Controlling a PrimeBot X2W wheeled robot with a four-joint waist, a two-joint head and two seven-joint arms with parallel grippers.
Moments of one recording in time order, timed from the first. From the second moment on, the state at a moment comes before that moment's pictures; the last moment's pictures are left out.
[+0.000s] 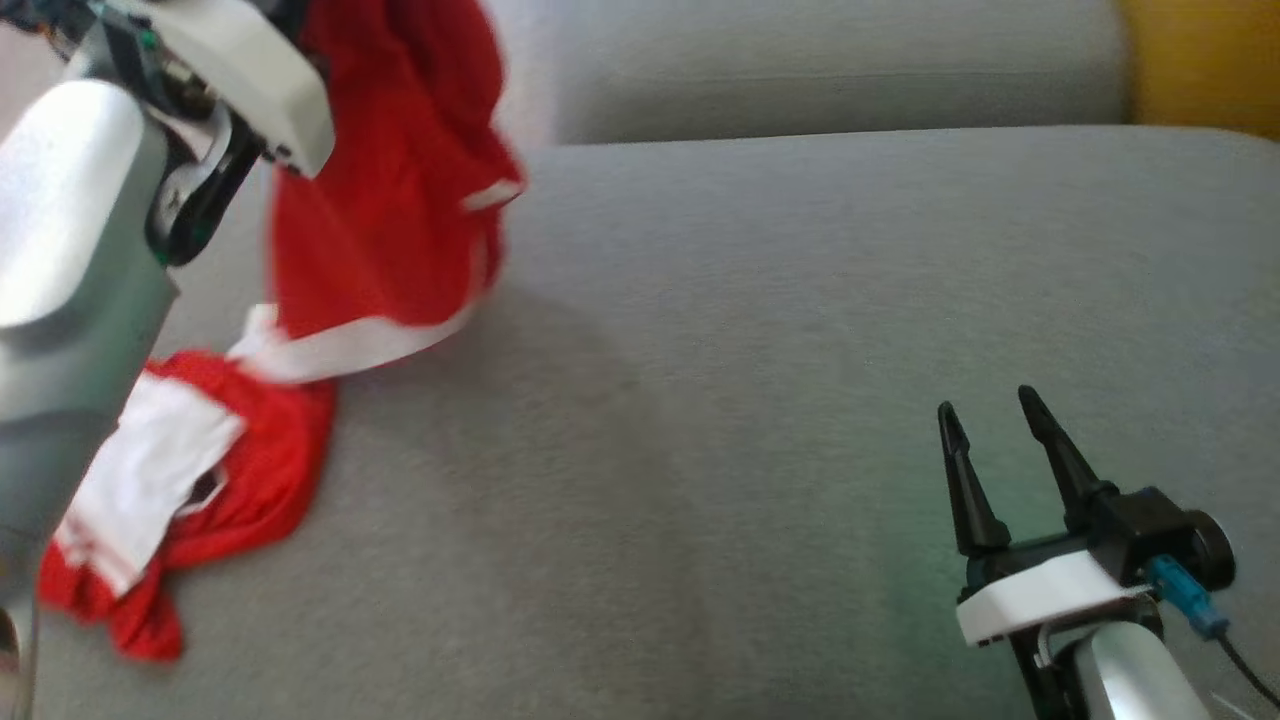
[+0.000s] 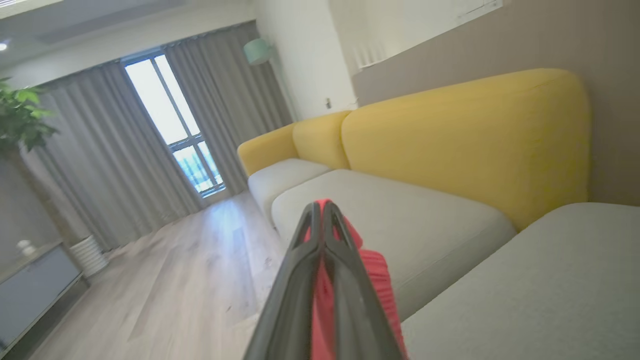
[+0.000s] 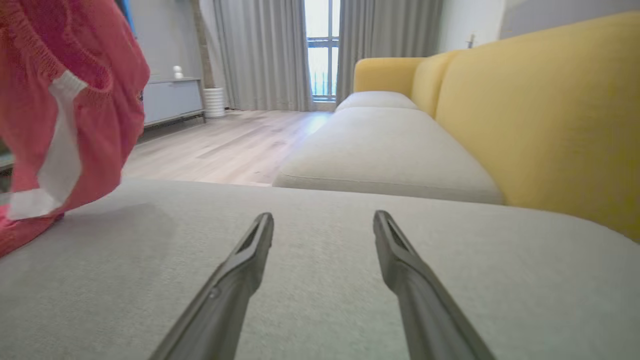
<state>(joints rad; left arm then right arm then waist) -1.11 0.47 -0.76 0.50 -0.63 -0.13 0.10 -0.05 -0.10 0.10 0.26 0.08 0.12 -0.25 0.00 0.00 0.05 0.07</state>
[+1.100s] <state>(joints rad) -0.66 0.39 -0.89 0.49 -0.78 -0.02 -0.09 -0.08 -0.07 0.10 0.21 0.07 0.12 -0.25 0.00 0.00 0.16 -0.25</state>
